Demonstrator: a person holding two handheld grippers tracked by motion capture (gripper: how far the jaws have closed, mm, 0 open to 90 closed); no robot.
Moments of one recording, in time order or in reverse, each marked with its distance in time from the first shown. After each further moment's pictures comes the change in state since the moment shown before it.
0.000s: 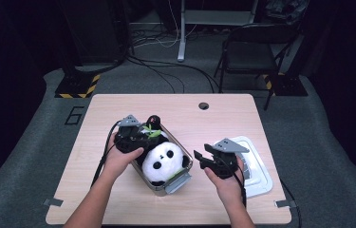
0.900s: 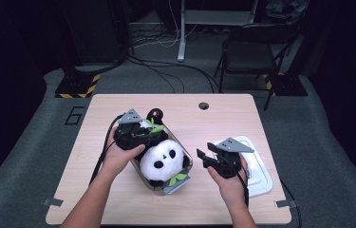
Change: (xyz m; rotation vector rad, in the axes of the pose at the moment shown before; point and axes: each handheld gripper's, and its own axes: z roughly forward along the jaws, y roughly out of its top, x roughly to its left) left arm -0.022 0.027 -0.018 -0.030 0.016 0.096; right arm -0.004 0.002 -0.007 -0.022 -0.011 0.016
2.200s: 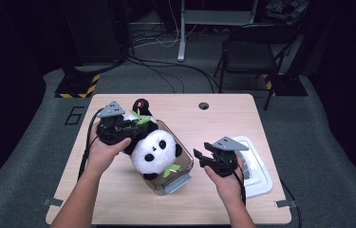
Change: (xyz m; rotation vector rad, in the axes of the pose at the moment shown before) left arm 0.008 0.015 -0.045 -0.063 0.048 0.000; right arm 0.002 0.001 0.010 0.017 0.010 -0.014
